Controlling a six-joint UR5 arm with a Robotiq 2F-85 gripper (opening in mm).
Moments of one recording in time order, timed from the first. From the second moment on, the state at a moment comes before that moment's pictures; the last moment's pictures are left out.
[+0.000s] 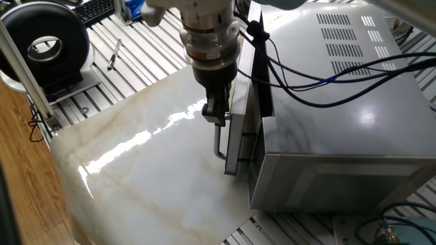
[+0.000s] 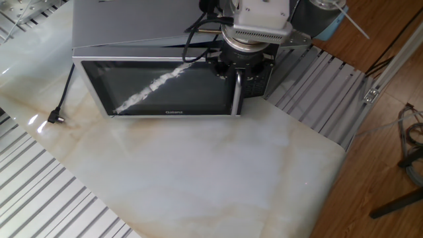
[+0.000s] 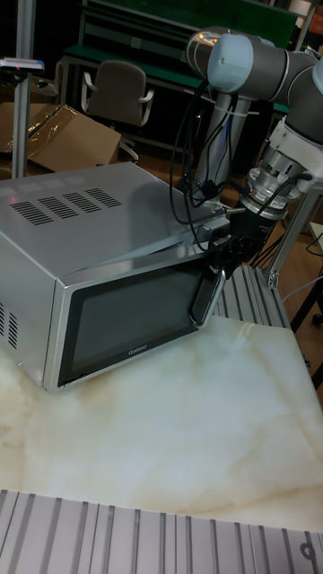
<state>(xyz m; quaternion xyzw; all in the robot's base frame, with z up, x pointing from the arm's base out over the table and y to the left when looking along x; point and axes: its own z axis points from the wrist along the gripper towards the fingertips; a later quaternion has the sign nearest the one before) 0.422 0.113 0.204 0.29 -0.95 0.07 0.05</state>
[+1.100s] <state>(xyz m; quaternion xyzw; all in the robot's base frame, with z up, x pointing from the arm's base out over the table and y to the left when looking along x) 0.401 0.130 0.220 0.26 -0.96 0.03 0.05</state>
